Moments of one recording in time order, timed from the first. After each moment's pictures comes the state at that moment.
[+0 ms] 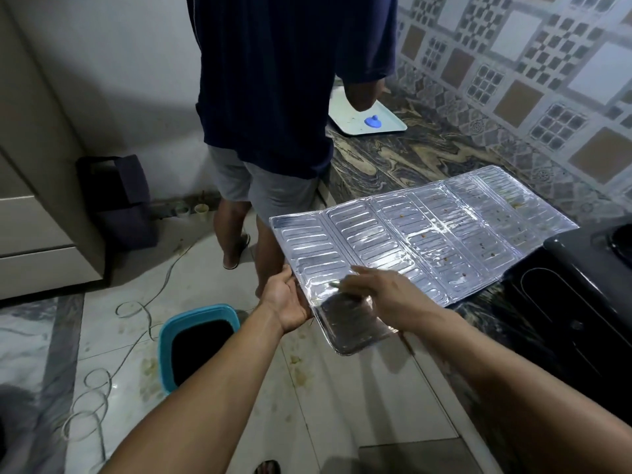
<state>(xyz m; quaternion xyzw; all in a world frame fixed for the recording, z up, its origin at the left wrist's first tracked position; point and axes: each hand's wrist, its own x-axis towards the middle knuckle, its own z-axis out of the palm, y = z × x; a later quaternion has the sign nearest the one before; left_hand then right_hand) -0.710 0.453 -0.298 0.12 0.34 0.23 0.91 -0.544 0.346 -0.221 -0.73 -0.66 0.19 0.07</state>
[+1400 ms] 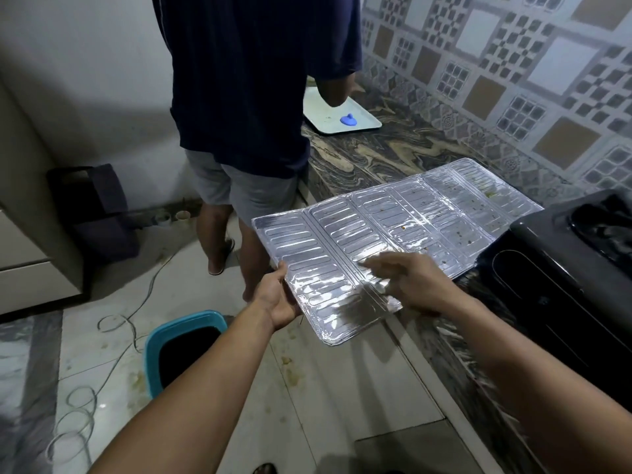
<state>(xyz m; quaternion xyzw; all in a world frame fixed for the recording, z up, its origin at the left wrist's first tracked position) -0.699 0.442 -0.294 0.16 0.35 0.21 0.90 -0.494 0.310 -0.210 -0.77 -0.46 0.31 0.32</state>
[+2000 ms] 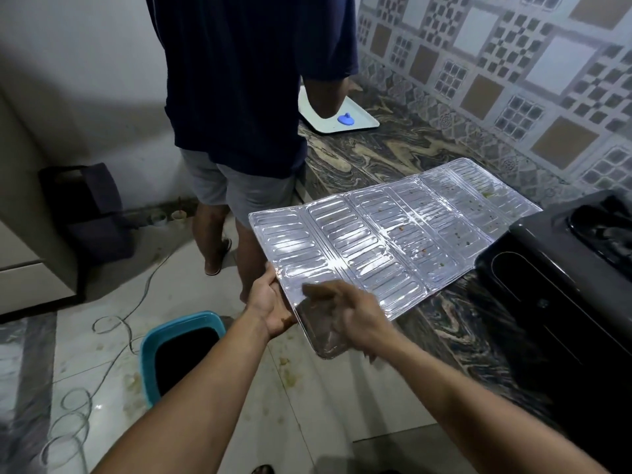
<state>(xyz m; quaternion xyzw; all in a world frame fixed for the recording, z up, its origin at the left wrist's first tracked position) -0.697 0.448 -0.315 0.15 0.34 0.23 0.90 -0.593 0.312 -0.235 -0.73 -0.47 0.32 0.37</state>
